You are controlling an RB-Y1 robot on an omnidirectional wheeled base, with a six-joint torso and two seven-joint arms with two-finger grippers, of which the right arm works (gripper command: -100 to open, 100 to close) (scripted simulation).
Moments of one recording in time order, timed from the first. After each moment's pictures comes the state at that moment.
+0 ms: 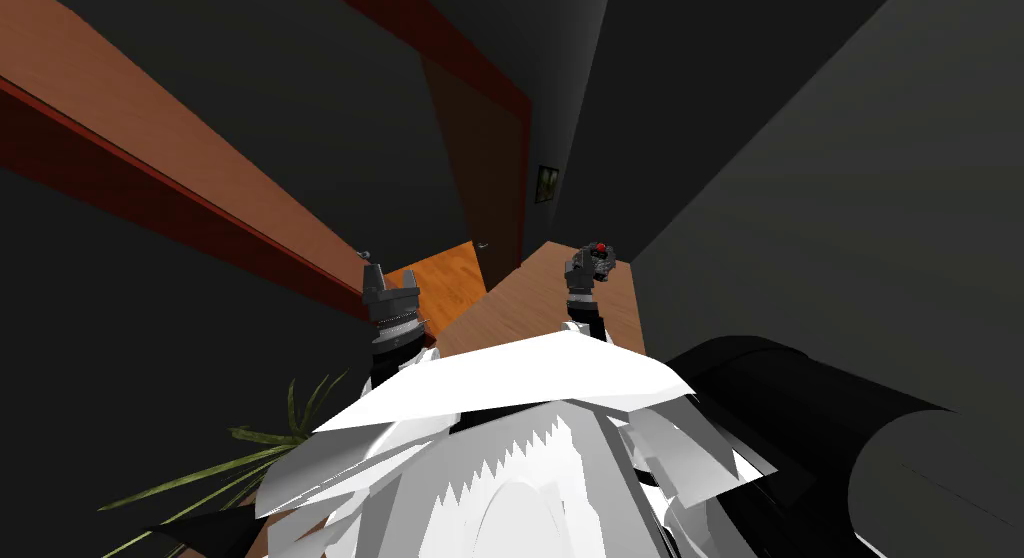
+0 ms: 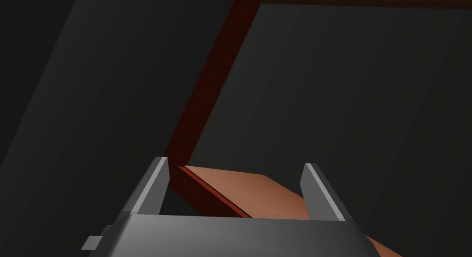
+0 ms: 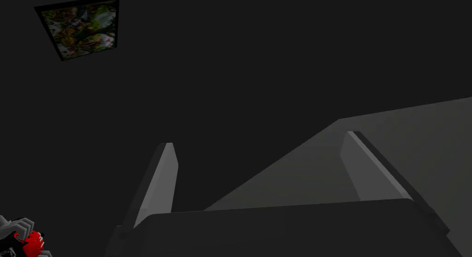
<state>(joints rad) 0.54 0.00 -0.03 -2.22 -0.12 -0.49 0.05</state>
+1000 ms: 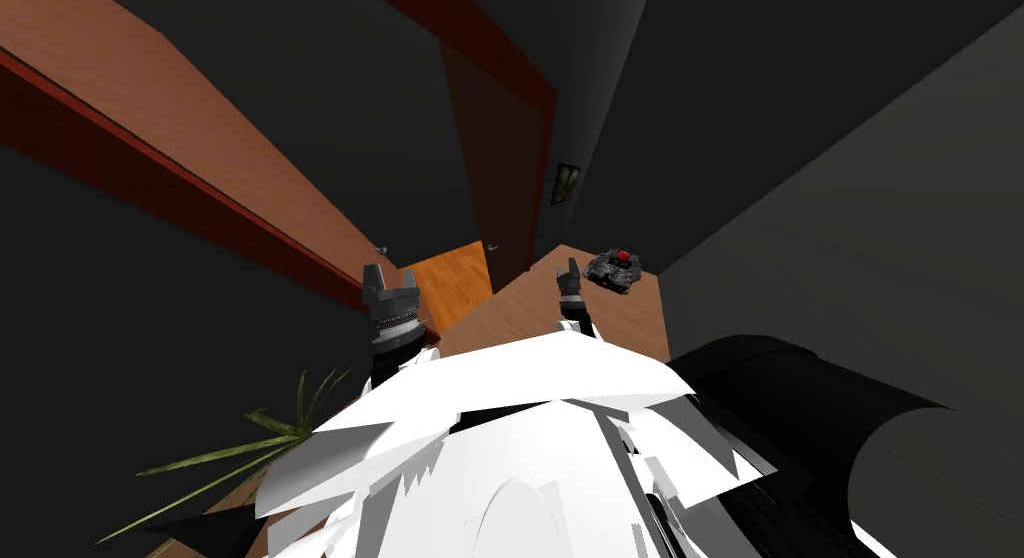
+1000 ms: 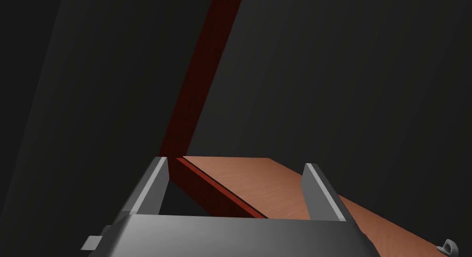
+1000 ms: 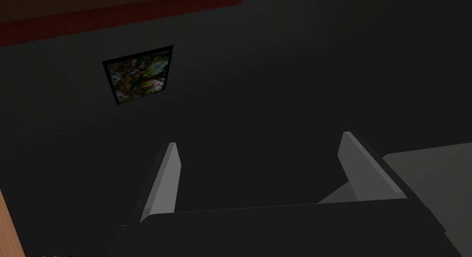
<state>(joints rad) 0.45 -0.04 -0.03 -2.01 -0.13 -0.52 0.05</state>
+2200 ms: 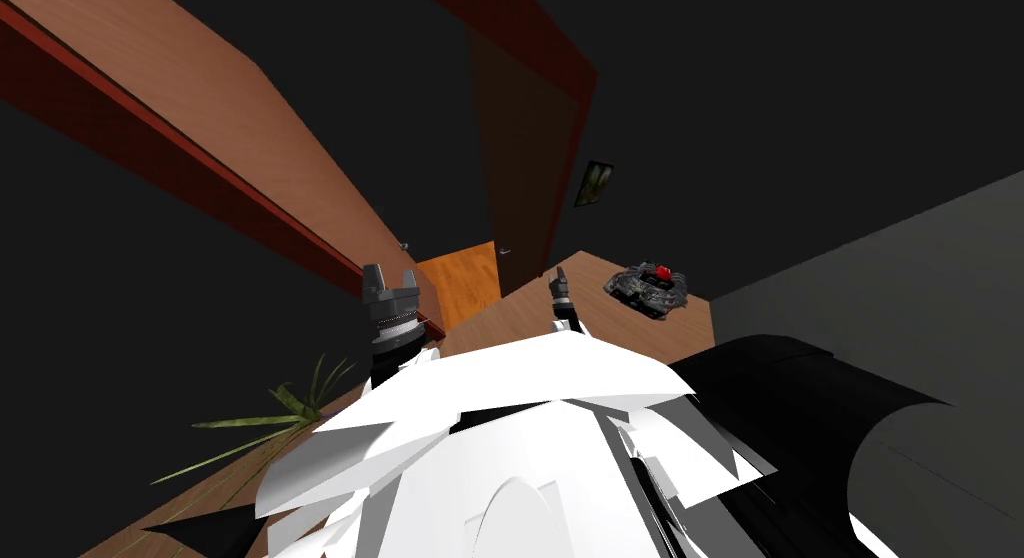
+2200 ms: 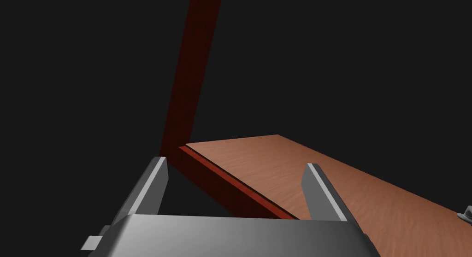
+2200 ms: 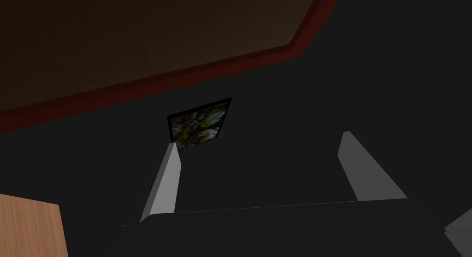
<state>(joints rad) 0.33 -0.08 -0.02 -1.71 -0.14 -0.59 0.03</state>
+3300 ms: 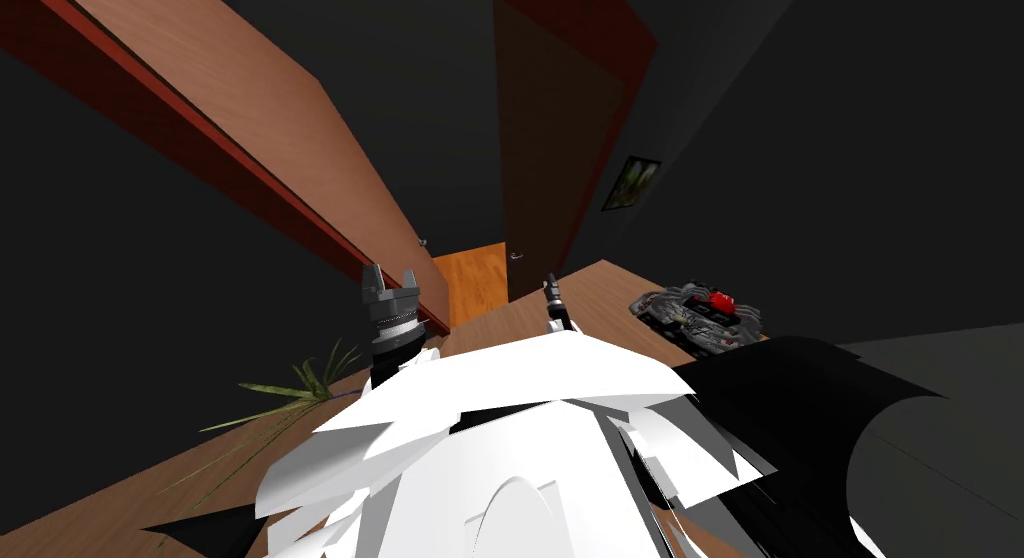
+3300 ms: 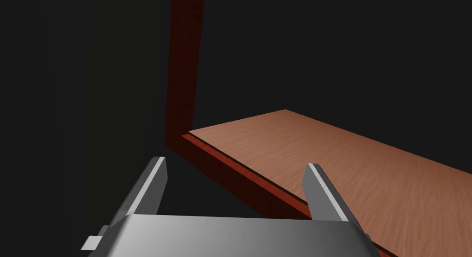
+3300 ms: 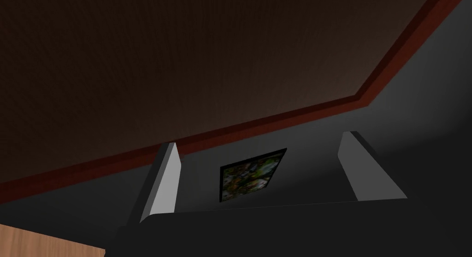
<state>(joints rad) 0.19 -0.11 -0.01 -1.39 -0.15 -0.65 0.02</state>
